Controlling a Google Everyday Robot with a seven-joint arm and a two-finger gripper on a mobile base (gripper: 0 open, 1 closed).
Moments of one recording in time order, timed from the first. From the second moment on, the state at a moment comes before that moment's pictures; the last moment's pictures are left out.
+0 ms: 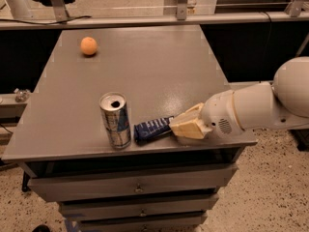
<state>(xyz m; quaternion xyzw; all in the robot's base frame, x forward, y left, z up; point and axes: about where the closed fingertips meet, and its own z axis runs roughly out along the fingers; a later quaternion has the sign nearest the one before) 0.452 -0.063 0.838 -0.45 0.77 0.29 0.34</state>
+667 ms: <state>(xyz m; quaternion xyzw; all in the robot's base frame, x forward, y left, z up) 0.450 -0.061 0.834 -0.46 0.77 0.28 0.34</state>
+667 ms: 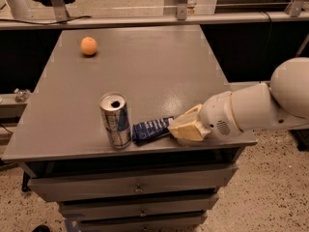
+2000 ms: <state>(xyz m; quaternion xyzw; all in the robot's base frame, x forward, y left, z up) 0.513 -0.097 0.887 -0.50 0.74 0.22 0.39</state>
